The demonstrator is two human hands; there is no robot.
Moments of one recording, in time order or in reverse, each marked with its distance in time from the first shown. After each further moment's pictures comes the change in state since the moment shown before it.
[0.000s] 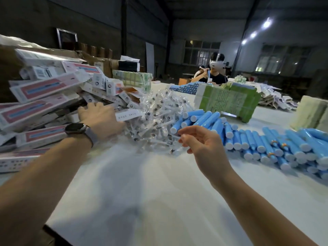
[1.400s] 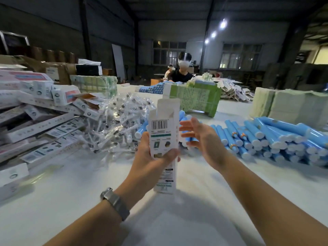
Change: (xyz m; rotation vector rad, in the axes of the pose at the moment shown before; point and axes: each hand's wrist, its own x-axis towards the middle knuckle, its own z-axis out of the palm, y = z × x) left_hand -0.128 0.176 0.017 -1.785 -0.254 0.515; right_hand 0.041 0.060 -0.104 0.096 0.007 0.213
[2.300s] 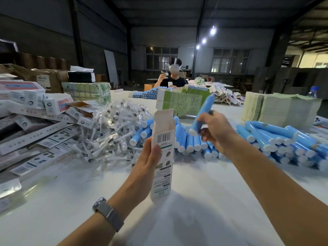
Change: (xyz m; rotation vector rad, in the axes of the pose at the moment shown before) left_hand -0.001 0.005 -0.004 0.009 -0.164 -0.017; right_hand 0.015 -0.050 -0.032 0.002 0.248 0.105
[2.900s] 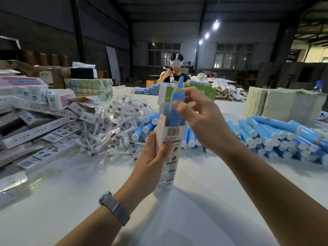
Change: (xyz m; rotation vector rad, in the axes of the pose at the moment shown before) left_hand 0.000 0.005 0.014 0.033 0.071 0.105; right_hand -0.065 -0.040 0.043 -0.388 -0.105 -0.618
